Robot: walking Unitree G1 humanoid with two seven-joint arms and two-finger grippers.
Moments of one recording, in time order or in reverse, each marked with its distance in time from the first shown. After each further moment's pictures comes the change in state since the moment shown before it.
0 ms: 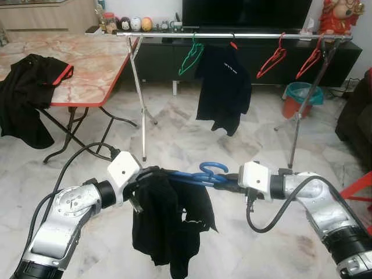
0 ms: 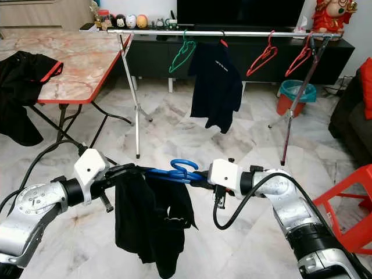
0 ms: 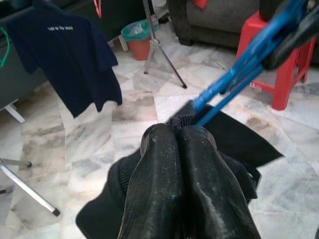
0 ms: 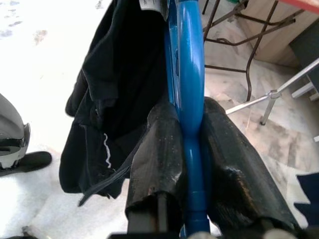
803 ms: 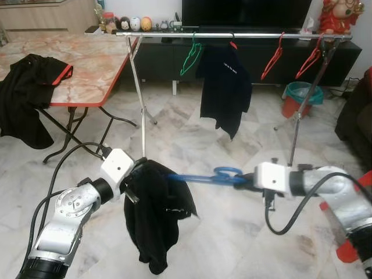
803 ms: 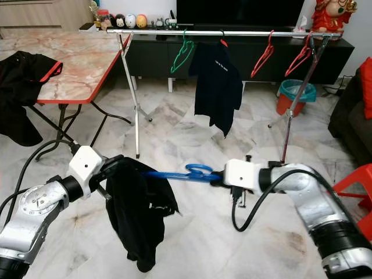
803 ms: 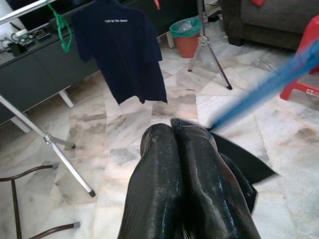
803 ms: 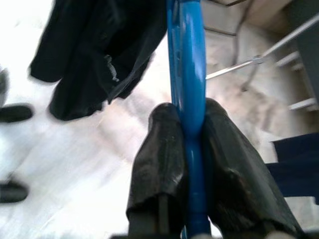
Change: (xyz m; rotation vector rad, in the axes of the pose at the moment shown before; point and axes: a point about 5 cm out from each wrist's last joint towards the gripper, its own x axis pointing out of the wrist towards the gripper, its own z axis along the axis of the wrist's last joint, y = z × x) left arm -0.002 0.020 -0.019 -0.008 0.008 0.232; right arm -0.044 -0.019 -0.007 -0.067 0.164 -0.069
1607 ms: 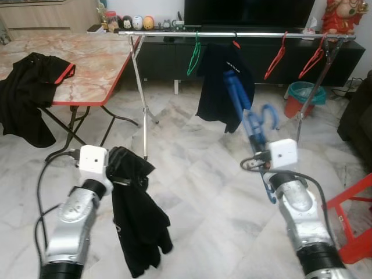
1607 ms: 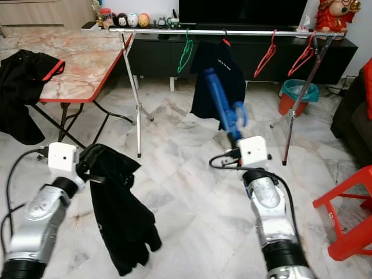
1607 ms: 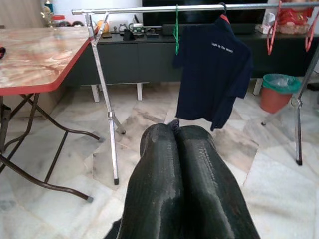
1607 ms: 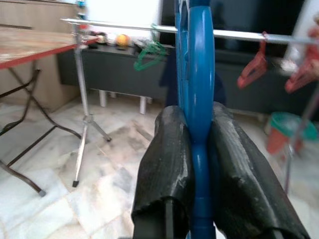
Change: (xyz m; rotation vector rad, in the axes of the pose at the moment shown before) left arm 0.003 0.011 -0.016 -0.318 -0.098 0.510; right arm 0.053 0.025 -0.012 0.650 -0.201 -1.077
